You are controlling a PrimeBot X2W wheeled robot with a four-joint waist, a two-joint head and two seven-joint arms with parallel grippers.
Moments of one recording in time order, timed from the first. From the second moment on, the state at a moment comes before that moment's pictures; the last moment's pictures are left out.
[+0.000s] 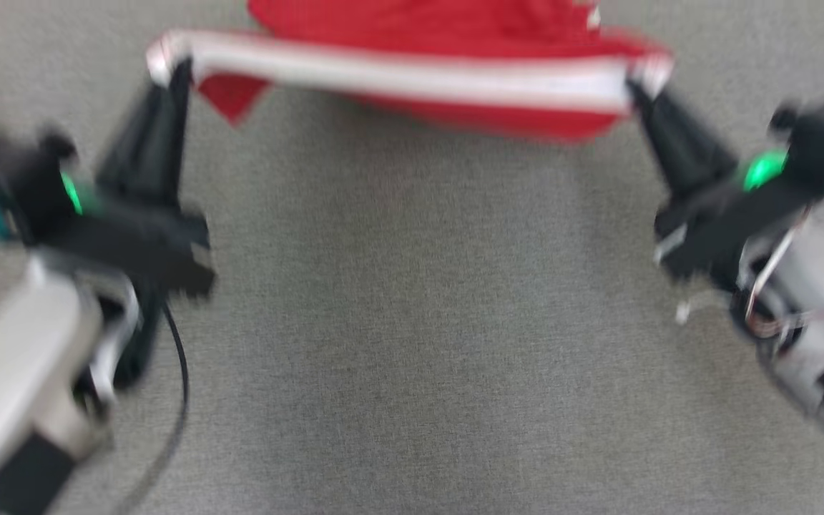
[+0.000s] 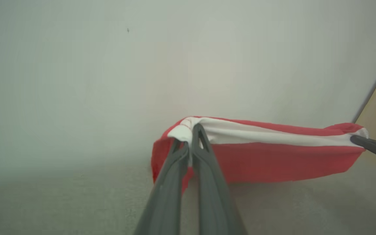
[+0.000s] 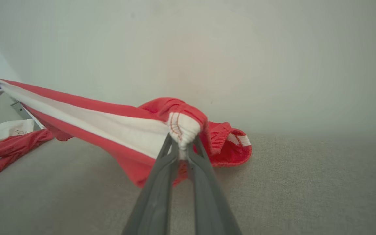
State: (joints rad) left arm -0.90 0.61 -0.71 0.14 -0.92 0.11 -0.26; right arm -0.92 -0.57 0.78 0.39 0.96 0.13 -0.25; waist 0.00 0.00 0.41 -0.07
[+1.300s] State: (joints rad) left arm 0.09 0.43 -0.40 0.06 -0.64 0.08 -0.26; right arm 0.11 -0.50 0.59 0.01 0.74 0.13 -0.08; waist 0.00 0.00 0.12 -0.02
